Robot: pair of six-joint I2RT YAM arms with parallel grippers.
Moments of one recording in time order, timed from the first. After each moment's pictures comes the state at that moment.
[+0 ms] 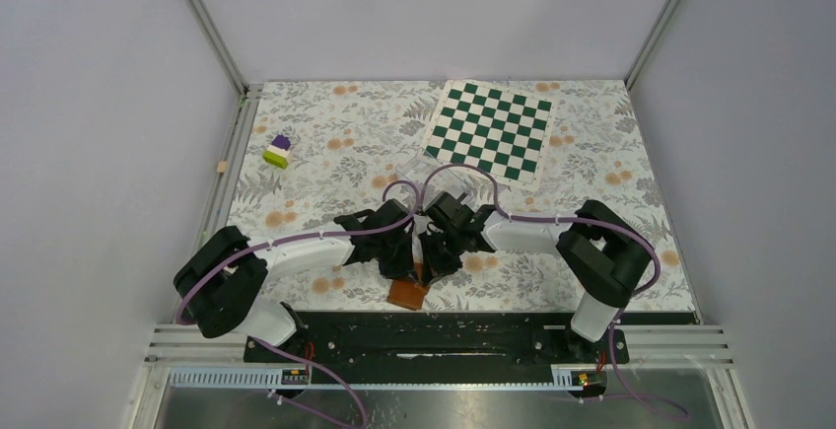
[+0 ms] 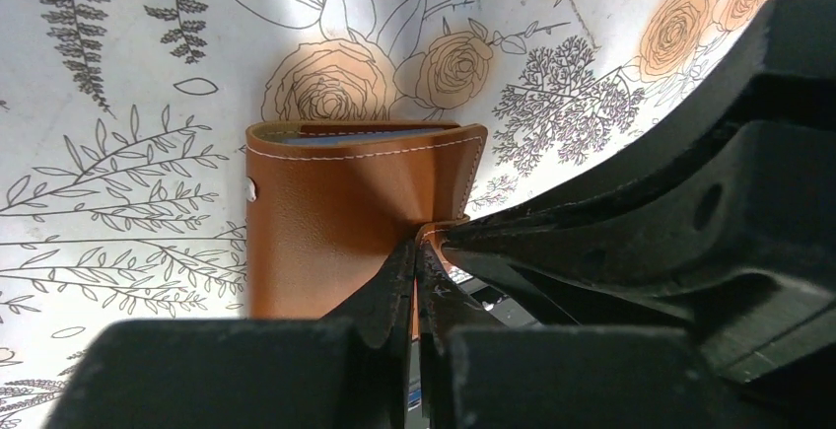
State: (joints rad) left arm -0.86 1.45 0.73 -0.38 0.20 -0.91; right arm 0.91 1.72 0.92 -0.32 -0.41 0.65
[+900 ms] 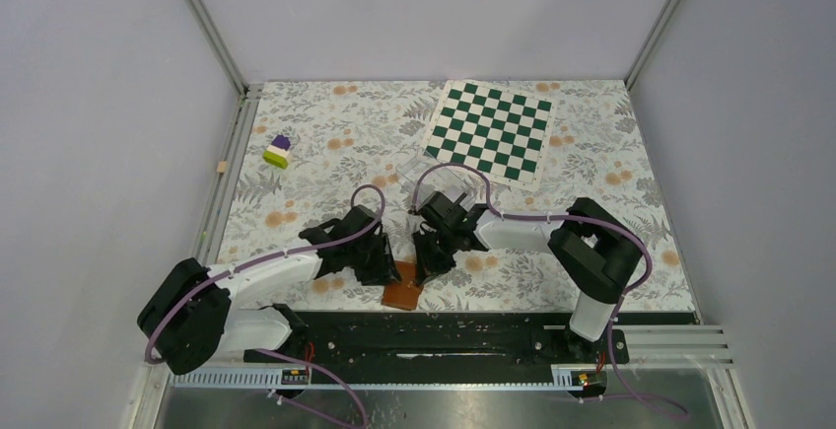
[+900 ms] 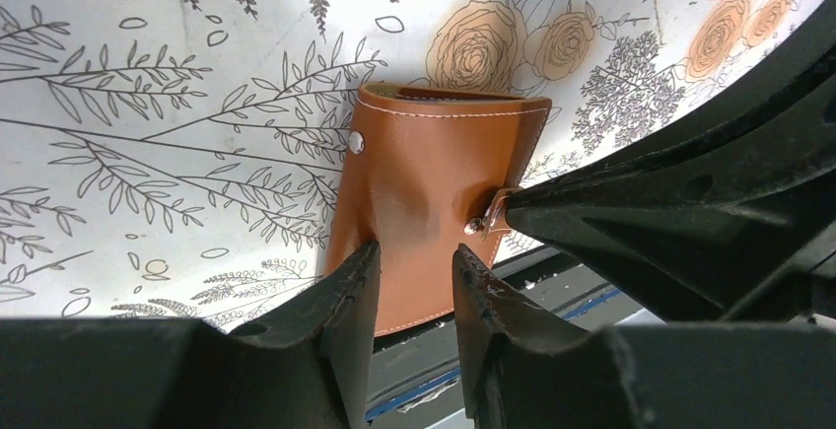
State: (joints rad) left arm -0.75 1.22 0.56 -0.41 0.21 -0.92; right arm 0.93 1.77 0.97 -0.31 -0.41 0.66
